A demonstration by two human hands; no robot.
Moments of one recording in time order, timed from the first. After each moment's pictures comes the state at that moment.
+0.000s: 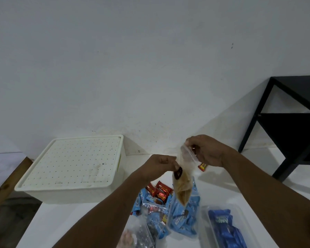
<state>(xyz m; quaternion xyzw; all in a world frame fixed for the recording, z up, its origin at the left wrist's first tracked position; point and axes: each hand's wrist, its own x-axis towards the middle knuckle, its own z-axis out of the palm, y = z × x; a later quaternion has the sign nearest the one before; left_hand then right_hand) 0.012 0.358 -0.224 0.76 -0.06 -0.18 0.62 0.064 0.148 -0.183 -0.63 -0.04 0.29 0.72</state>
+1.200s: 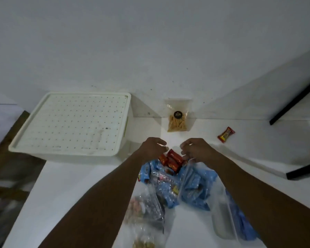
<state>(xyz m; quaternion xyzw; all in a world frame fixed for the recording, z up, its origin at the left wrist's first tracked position) 0.060 0.424 -0.357 0.80 0.18 -0.23 0.52 0.086 0.220 -0.349 -0.77 0.09 0.34 0.54</state>
